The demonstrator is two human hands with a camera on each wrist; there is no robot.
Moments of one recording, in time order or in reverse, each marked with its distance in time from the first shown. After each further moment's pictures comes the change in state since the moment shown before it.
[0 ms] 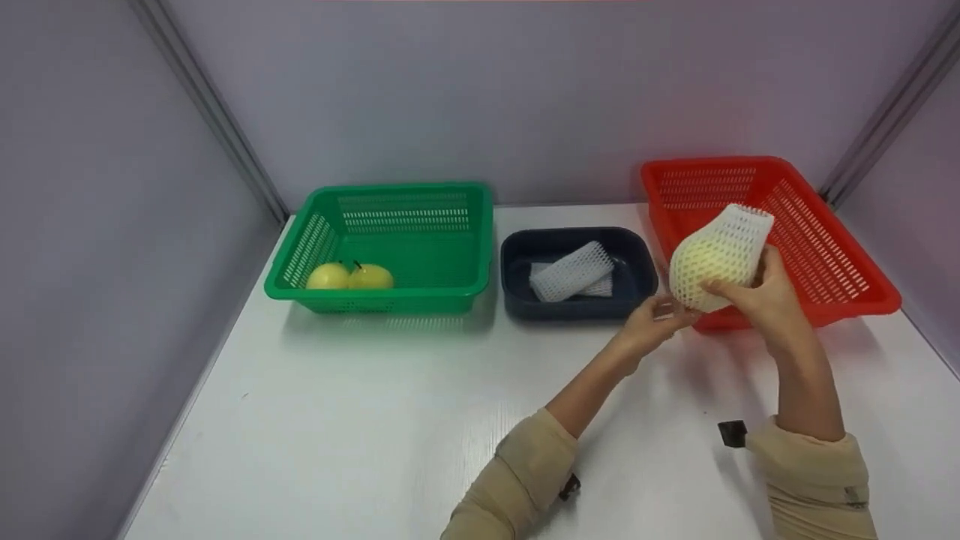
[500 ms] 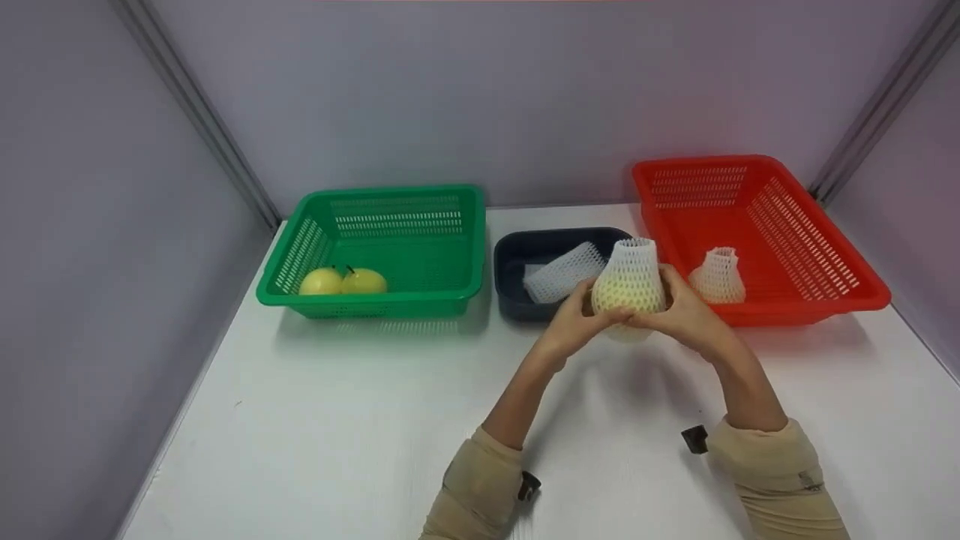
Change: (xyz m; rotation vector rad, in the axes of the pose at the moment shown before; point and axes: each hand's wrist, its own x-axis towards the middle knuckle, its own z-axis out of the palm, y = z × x) left_hand -0.036 0.021 -0.074 0.073 -0.030 0.155; right_hand 0.008 0.004 0.055 0.006 -0.334 -0.003
